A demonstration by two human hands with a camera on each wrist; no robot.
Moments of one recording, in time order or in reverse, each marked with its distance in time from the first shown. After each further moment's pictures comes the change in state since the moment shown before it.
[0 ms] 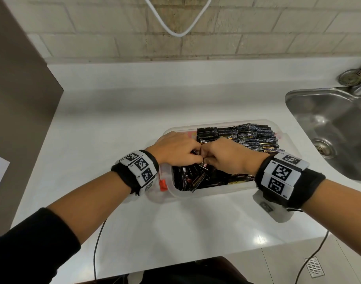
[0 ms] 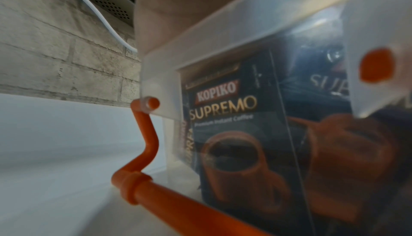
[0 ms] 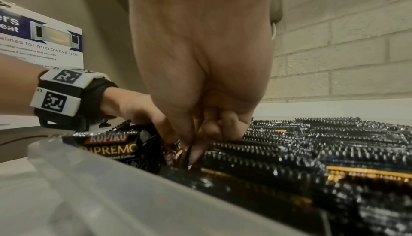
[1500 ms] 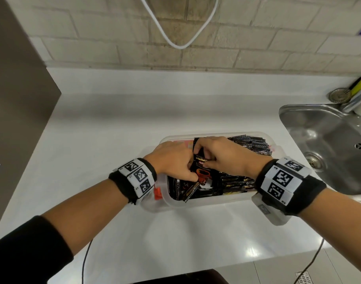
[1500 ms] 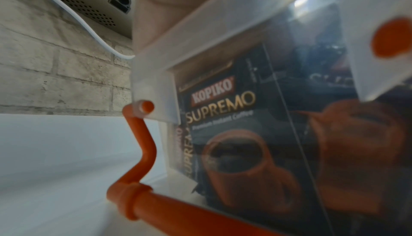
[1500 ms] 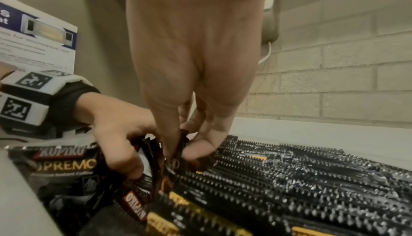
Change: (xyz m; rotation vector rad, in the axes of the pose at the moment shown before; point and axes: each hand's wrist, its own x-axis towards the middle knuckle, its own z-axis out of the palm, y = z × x) left_hand 0.003 -0.001 0.009 -0.007 0.020 -0.054; right_hand -0.002 0.004 -0.026 0.070 0.064 -0.080
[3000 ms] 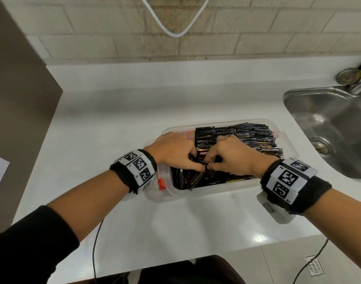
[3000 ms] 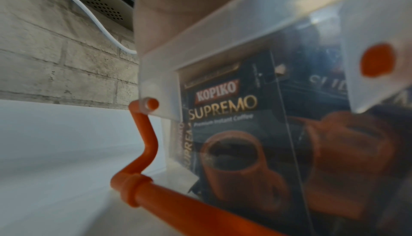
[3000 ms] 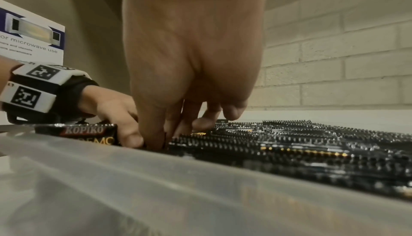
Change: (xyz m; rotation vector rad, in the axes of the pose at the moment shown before) left_hand -0.001 -0.003 -0.003 0.104 0.024 0.112; right_hand -0.015 0.011 0.023 -0.140 -0.069 0.041
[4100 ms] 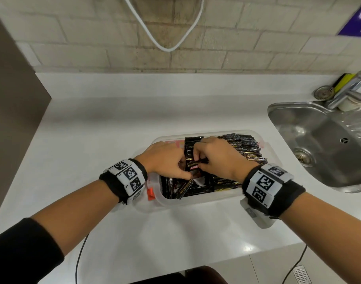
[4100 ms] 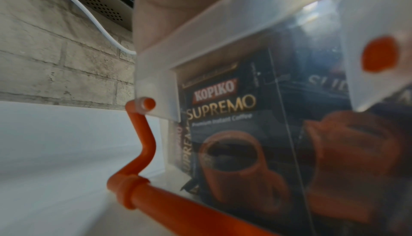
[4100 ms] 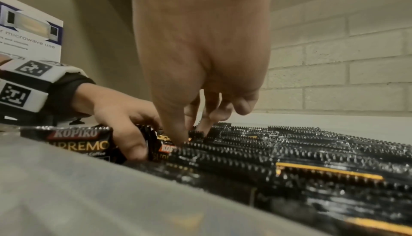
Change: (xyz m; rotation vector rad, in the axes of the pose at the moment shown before) left_hand 0.002 -0.001 0.006 -0.037 0.020 -0.083; right_hand 0.004 -0.008 -0.010 -0.034 0.181 0.087
